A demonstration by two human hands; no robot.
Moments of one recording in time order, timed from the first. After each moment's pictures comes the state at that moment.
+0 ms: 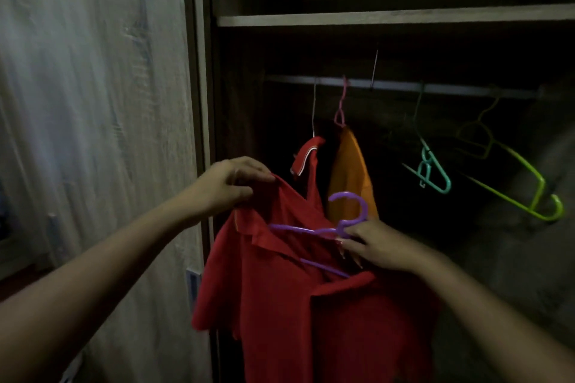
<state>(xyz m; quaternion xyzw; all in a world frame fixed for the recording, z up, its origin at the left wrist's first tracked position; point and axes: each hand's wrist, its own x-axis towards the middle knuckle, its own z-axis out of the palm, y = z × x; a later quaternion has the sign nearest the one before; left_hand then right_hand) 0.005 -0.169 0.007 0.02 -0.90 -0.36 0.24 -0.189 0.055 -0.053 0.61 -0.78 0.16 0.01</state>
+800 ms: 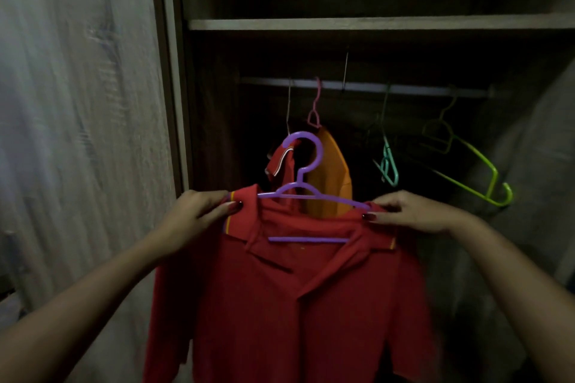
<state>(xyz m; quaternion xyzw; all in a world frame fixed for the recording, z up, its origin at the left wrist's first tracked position) 0.005 -0.189 -0.042 -0.03 -0.92 -0.21 0.33 -0.227 0.125 -0.008 0.52 -0.77 0.32 -0.15</state>
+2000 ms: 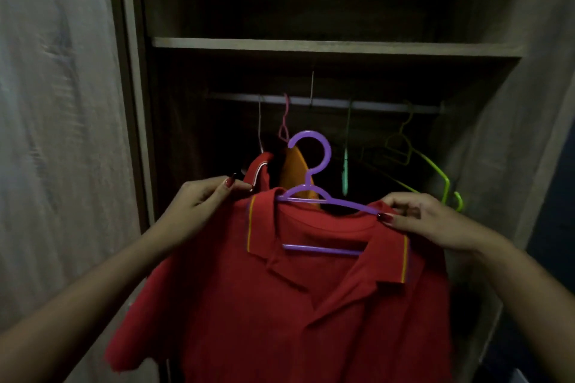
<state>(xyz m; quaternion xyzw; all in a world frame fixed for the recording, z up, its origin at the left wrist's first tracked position) -0.030 -0.144 -0.003 -0.08 -0.87 -0.34 0.35 -0.201 0.193 0.011 0.50 -0.71 0.48 -0.11</state>
